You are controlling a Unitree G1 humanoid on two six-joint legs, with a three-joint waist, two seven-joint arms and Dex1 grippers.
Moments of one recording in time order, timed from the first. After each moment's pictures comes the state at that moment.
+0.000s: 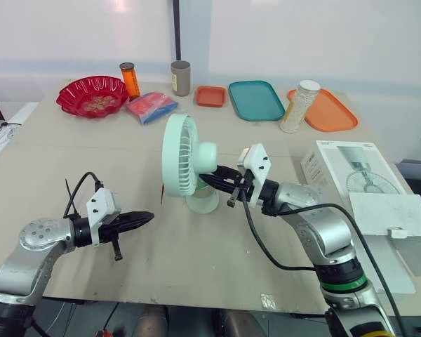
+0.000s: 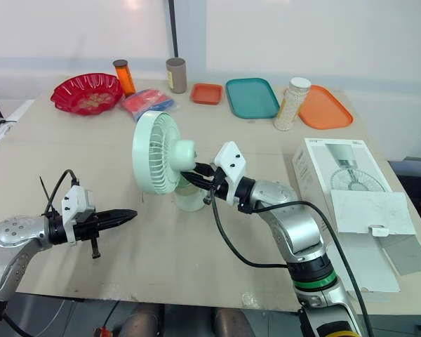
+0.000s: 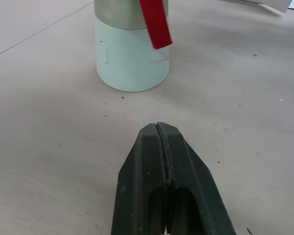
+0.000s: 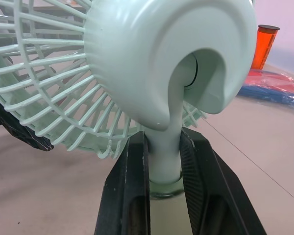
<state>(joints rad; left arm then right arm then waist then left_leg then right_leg) -0.06 0.72 0.09 -0.22 -0.44 0.24 -1.06 -0.48 -0.38 0.17 -0.27 0.34 0.46 0.72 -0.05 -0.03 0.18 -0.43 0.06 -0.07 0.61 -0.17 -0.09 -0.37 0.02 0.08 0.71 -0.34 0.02</state>
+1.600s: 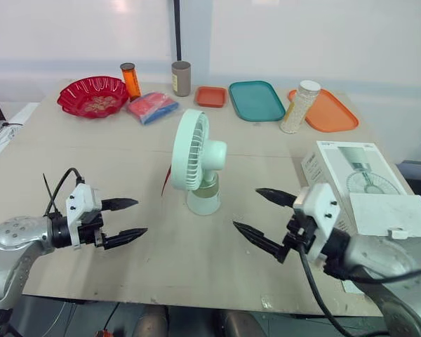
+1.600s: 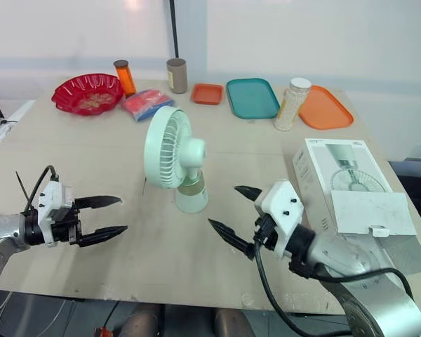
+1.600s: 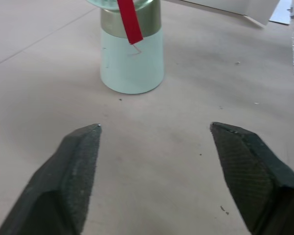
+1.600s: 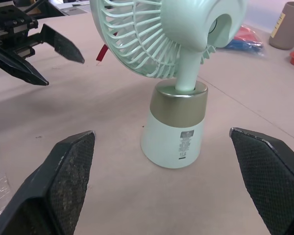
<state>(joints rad) -0.01 0.81 0.20 -0.27 -0.55 0.31 -1.12 -0.02 -0.60 -0.19 -0.94 0.60 0.84 0.57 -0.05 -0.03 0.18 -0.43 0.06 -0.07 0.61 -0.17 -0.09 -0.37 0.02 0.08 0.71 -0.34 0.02</state>
